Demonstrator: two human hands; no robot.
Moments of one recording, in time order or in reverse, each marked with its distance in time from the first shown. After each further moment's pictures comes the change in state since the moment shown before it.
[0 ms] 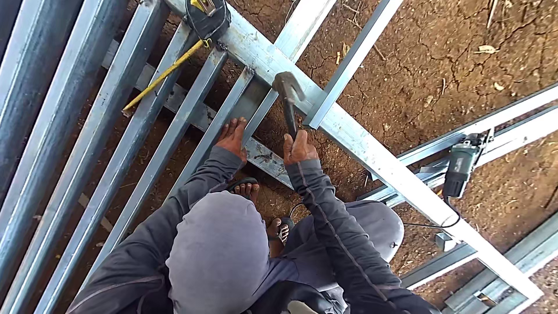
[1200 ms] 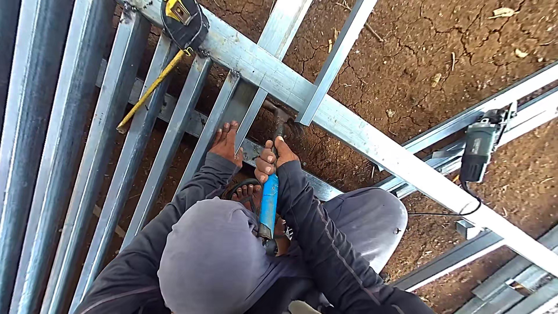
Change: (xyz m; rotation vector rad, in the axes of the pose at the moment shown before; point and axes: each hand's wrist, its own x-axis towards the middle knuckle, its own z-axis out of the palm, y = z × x) left_hand -0.008 0.013 -0.004 0.013 0.067 0.037; right_hand -0.017 -0.031 -0.011 2.189 -0.600 0.854
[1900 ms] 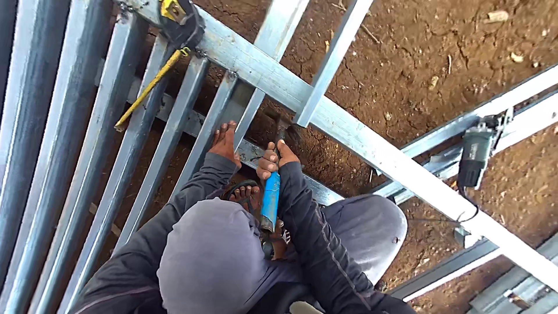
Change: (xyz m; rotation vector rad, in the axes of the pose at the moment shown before) left_hand 0.004 0.032 -0.022 0.032 -0.184 -0.215; right_hand 0.006 -0.010 -0.012 0.095 0.002 0.050
